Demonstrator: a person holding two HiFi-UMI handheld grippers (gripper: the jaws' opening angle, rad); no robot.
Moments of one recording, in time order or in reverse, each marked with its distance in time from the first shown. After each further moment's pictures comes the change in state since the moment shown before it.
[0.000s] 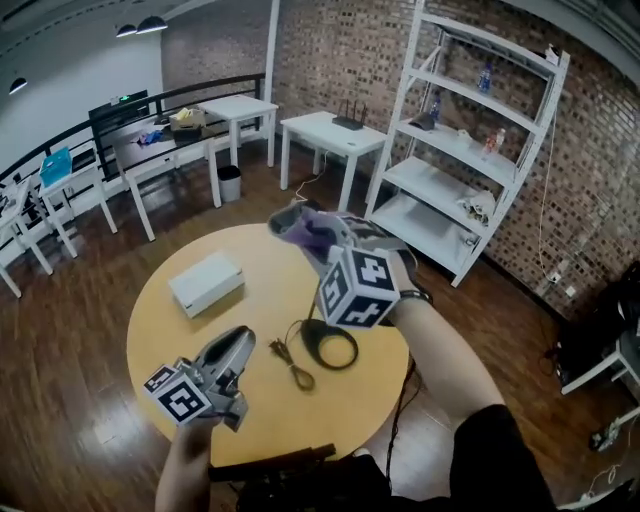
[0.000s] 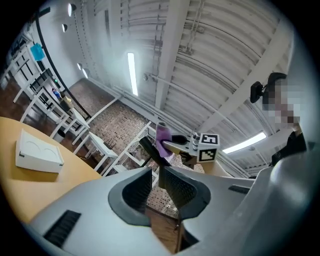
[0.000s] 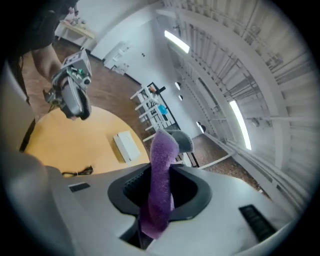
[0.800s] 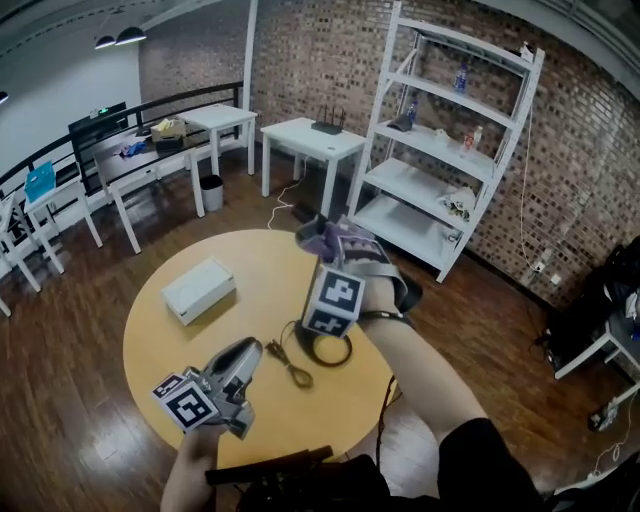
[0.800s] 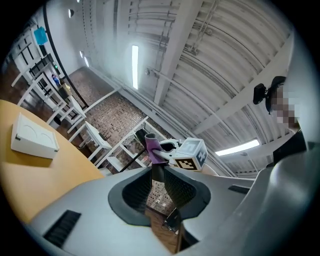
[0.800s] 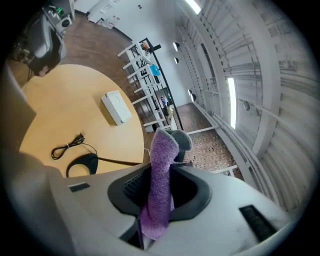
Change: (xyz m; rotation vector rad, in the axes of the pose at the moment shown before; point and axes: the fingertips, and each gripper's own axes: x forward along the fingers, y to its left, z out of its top) left arm -0.006 -0.007 -0.018 -0.099 0.054 -0.063; right arm 0.002 0.019 -0.061 0.013 0.431 -0.165
